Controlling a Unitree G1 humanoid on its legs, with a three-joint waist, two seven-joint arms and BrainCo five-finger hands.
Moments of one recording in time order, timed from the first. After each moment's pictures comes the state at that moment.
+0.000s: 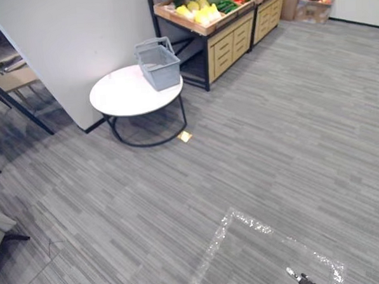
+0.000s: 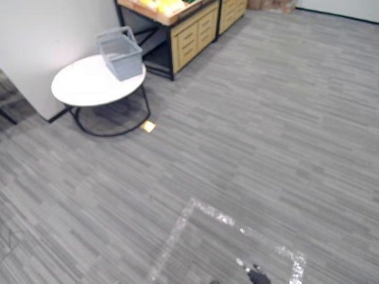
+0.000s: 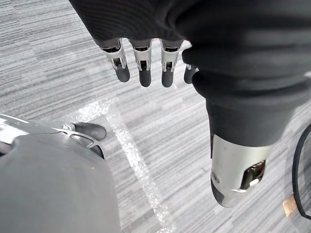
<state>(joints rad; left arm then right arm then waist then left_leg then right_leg) 0.15 0.07 0.24 1.19 -0.31 -0.17 0.03 0.04 -0.06 -0.40 1.19 0.08 -0.12 0.07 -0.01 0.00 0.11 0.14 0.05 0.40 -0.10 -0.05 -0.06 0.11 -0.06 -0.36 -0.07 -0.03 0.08</state>
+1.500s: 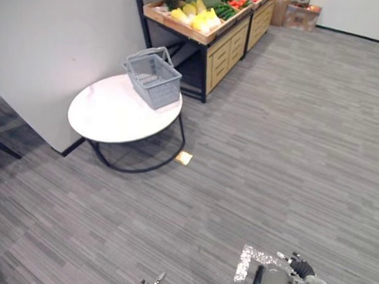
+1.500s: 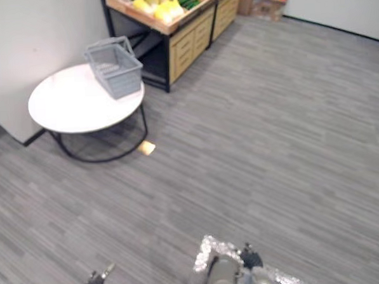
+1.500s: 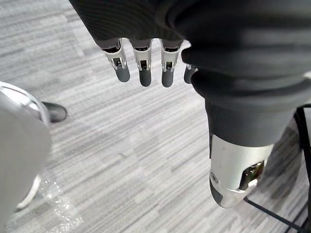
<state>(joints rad) 0.07 0.07 0.20 1.12 -0.42 -0.19 0.07 -0.03 -0.06 -0.33 1.14 0.09 -0.16 0.01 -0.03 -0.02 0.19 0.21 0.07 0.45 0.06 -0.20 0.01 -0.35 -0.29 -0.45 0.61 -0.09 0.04</state>
